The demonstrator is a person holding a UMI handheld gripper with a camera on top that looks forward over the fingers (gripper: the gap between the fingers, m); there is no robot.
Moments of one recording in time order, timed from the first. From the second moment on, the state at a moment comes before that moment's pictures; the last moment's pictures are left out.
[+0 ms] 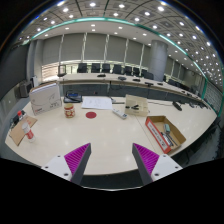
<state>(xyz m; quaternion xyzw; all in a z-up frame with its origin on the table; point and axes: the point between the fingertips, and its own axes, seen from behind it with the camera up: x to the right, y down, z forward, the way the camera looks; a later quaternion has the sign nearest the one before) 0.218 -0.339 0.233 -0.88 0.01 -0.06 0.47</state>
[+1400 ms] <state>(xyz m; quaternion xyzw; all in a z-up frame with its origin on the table) -0.315 -0.160 0.083 -0.81 -0.06 0.02 0.58</state>
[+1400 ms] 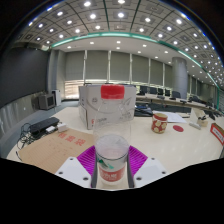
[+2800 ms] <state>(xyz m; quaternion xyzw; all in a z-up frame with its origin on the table) -0.207 0.139 0.205 -0.56 0.45 0.64 0.29</state>
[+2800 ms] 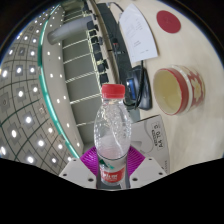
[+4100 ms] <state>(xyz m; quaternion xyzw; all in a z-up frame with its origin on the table) 0.103 0.136 0.061 -0.86 0.02 0.00 0.52</state>
